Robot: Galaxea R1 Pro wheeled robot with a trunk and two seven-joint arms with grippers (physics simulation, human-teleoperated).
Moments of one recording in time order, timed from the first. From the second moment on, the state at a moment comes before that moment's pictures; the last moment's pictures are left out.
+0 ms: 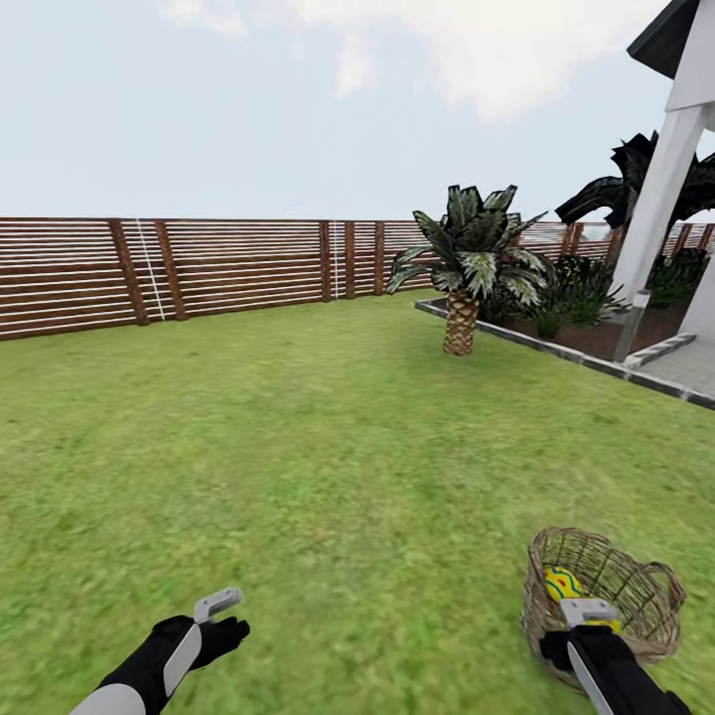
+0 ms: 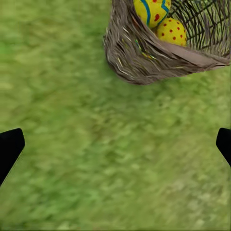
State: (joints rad) left arm -0.55 0.05 0.18 -0.37 0.19 0.41 0.01; right arm -0.33 -0.20 -0.03 -0.82 -0.02 0.63 -0.14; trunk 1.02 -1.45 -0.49
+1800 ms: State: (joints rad) left arm -0.55 0.04 0.18 -0.37 0.19 0.39 0.01; right arm -0.33 -0.20 -0.03 -0.82 -0.02 0.63 -0.14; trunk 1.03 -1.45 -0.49
